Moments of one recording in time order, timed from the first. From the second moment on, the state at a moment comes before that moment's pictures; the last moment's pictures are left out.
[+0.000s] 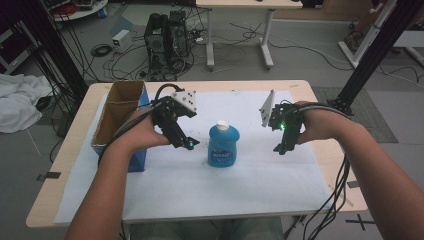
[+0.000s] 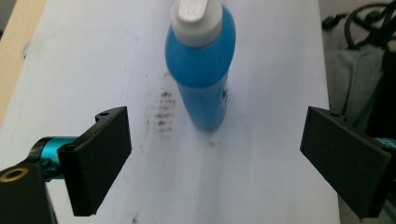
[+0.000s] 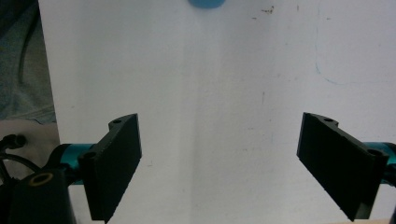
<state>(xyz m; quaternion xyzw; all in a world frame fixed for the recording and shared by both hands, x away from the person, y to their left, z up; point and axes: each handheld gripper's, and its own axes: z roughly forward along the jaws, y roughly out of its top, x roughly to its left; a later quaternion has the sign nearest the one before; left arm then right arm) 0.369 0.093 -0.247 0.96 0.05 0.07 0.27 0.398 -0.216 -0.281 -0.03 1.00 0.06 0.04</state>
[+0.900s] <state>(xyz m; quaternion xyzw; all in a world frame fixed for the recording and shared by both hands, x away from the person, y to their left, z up) 0.377 0.103 -0.224 1.00 0.07 0.03 0.04 0.396 -0.211 -0.277 -0.04 1.00 0.06 0.04</state>
